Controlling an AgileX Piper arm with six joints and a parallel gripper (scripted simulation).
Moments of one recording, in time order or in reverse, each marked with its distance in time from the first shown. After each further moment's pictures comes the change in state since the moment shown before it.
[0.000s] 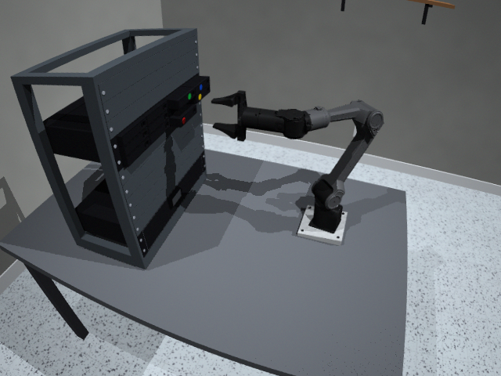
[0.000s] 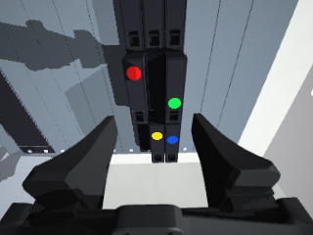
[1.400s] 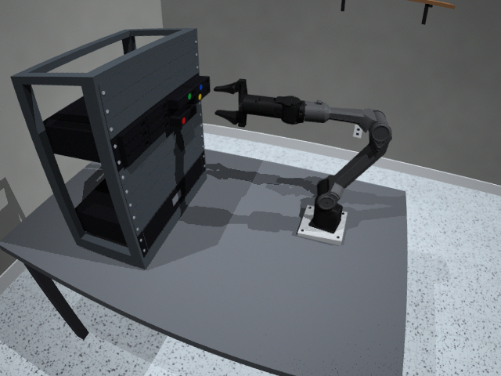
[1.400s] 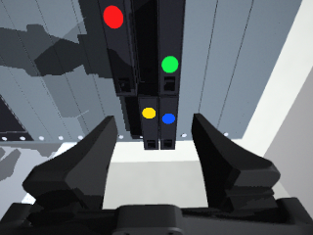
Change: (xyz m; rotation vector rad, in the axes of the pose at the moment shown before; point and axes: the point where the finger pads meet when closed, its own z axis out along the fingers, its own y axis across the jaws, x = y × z) arm 0.065 -0.010 0.019 0.000 0.002 0.000
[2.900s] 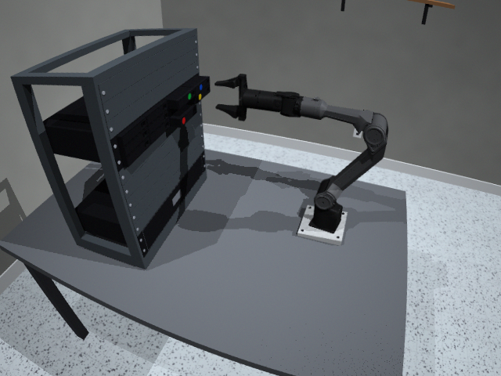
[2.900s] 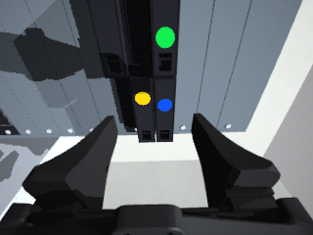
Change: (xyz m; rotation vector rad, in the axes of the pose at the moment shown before) arm 0.030 -0.006 0.009 0.006 -0.001 0.002
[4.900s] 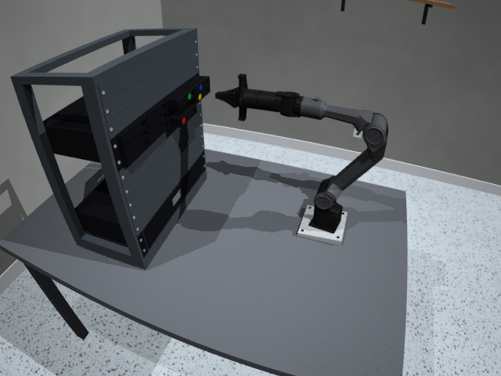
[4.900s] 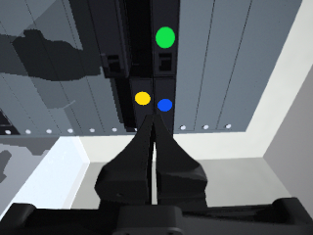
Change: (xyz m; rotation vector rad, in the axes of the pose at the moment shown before) arm 0.000 0.000 0.000 0.000 0.000 0.000
